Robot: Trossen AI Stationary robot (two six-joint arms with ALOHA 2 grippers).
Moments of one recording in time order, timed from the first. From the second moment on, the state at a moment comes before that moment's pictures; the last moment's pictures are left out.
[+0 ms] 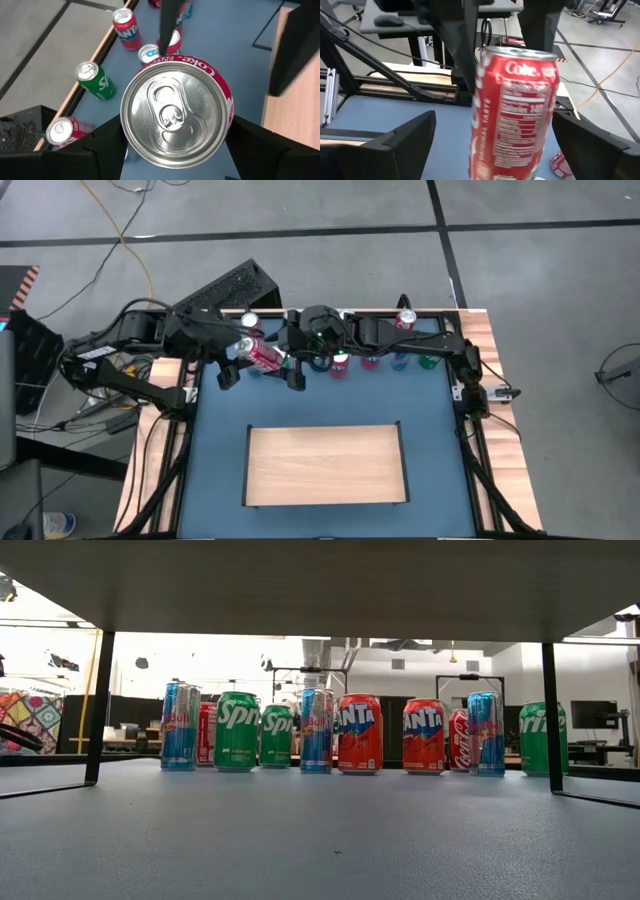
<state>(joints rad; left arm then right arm) 0.04 1.16 1.61 -1.17 -0.29 -0.20 -0.08 2.00 2.15 -0.52 -0.05 -0.14</state>
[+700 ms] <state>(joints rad) -0.05 1.18 1.61 -1.16 -0.30 -0.21 -0.07 2.05 2.16 -0.53 -0.05 -0.10</state>
